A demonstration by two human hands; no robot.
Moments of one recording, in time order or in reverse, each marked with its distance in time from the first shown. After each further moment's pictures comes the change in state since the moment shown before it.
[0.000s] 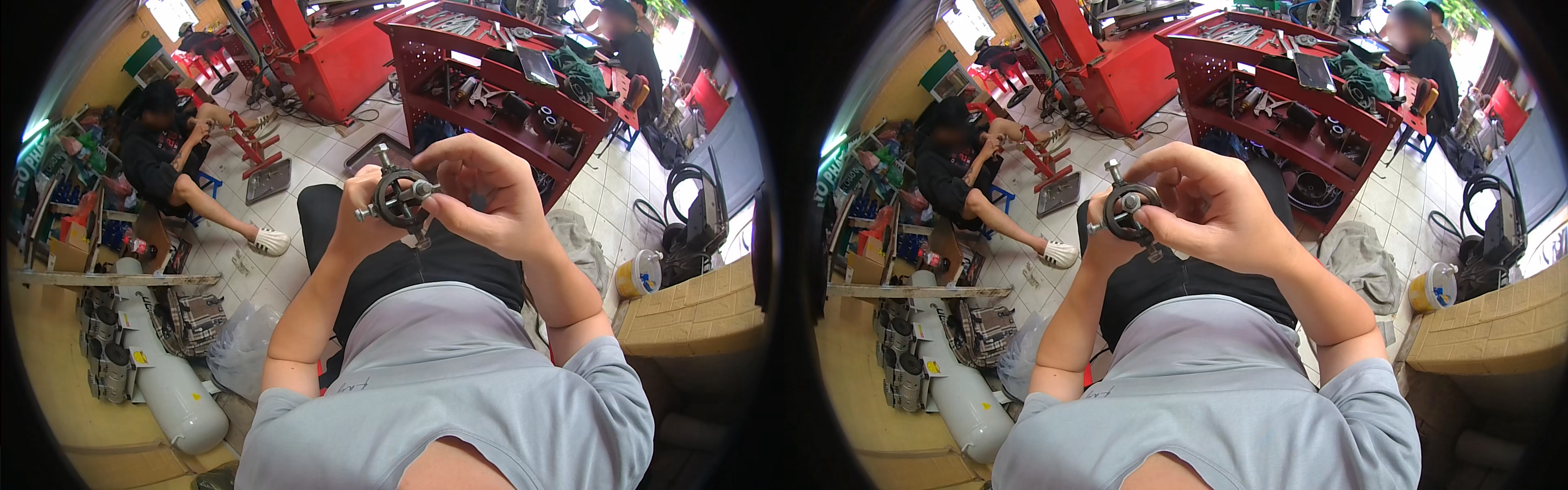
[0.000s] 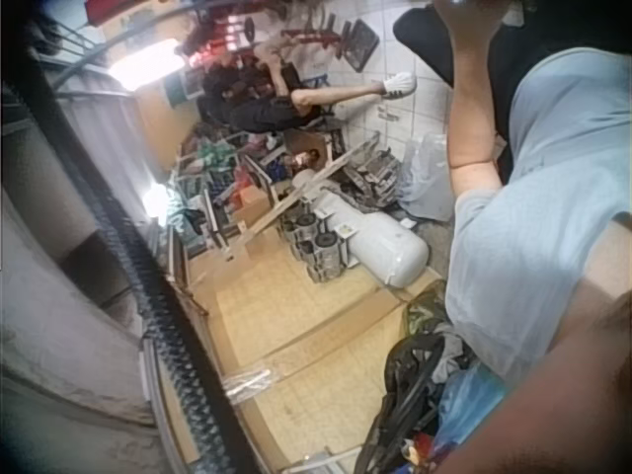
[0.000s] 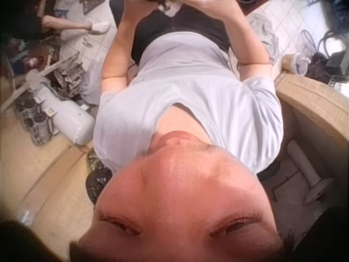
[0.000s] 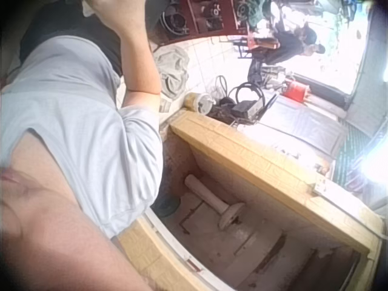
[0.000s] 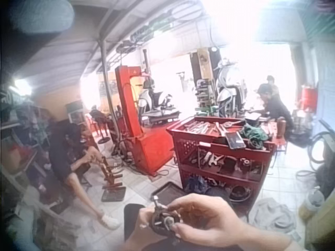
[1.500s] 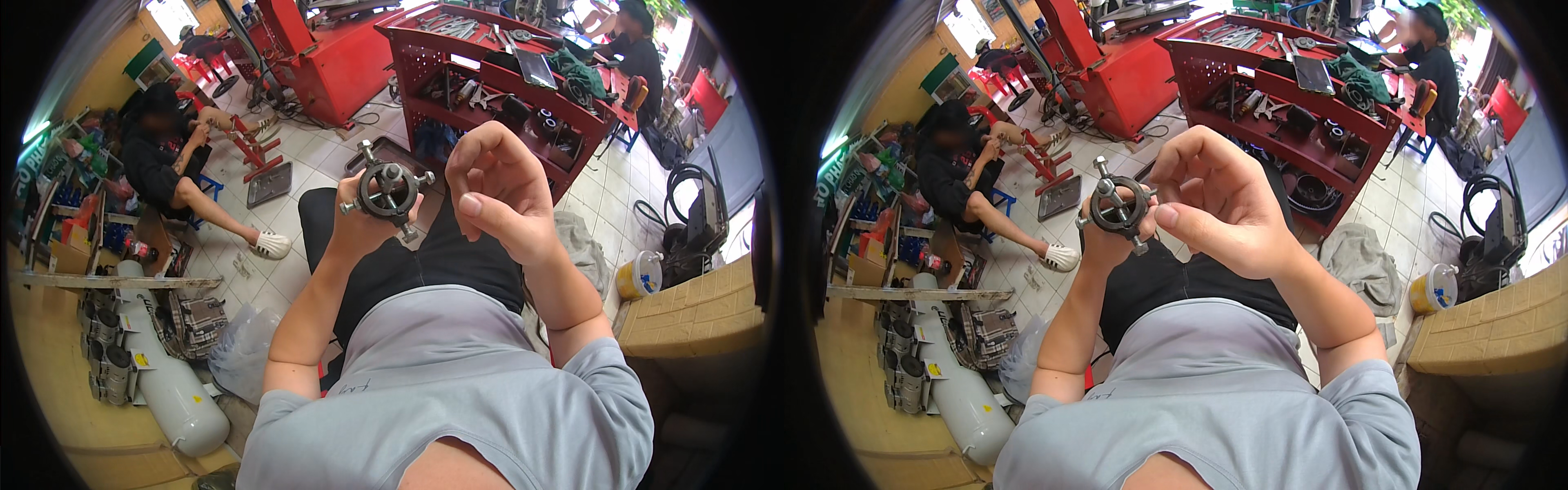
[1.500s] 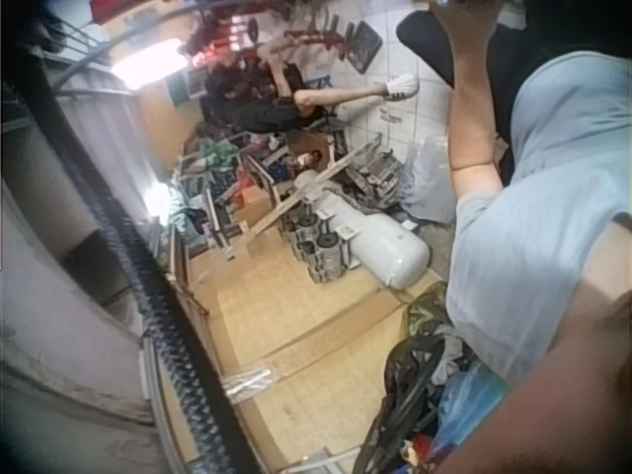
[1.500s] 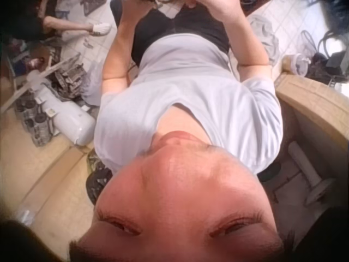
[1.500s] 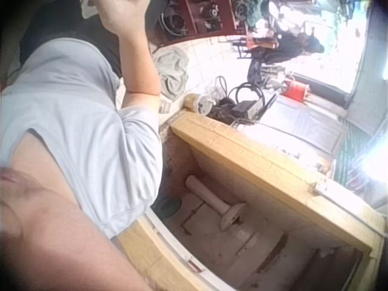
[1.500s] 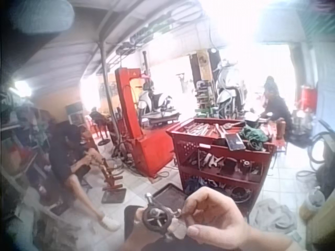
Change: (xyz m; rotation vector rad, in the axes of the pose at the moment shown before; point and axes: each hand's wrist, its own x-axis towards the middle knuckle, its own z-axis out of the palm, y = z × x) left_hand 0.000 0.002 0.004 -0.028 0.094 -0.102; right_hand -0.002 -0.001 -0.007 0.401 -0.055 -0.109
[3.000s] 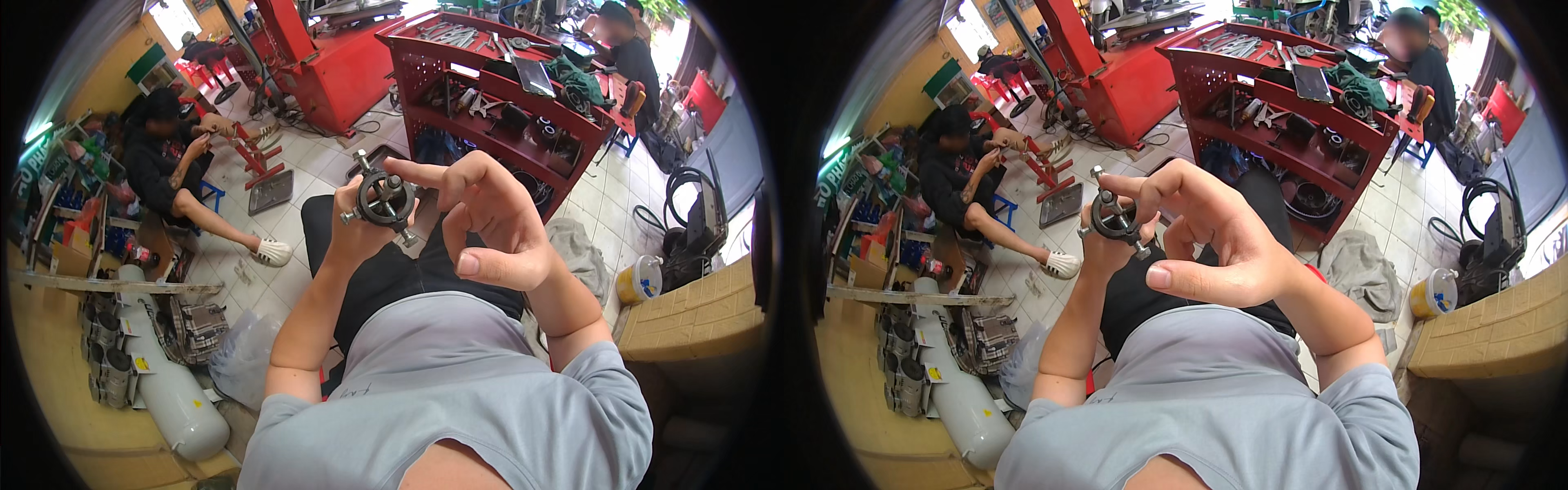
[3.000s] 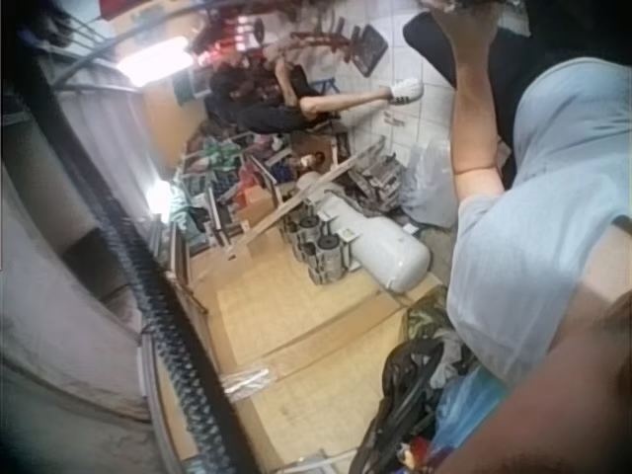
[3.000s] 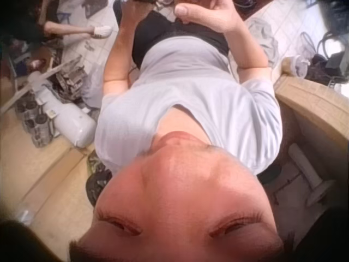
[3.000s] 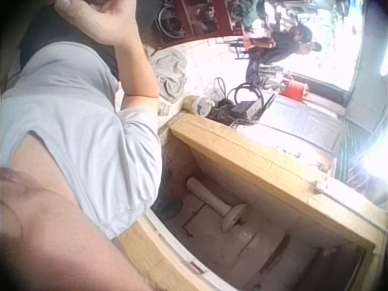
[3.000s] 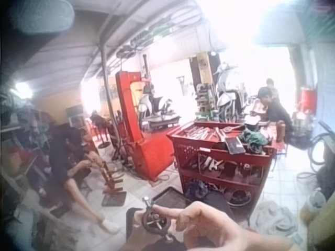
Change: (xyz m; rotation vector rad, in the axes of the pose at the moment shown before) left_hand 0.000 -0.002 -0.009 0.240 -0.054 -0.057; right_hand 0.001 -0.009 0.015 -0.009 0.024 0.083
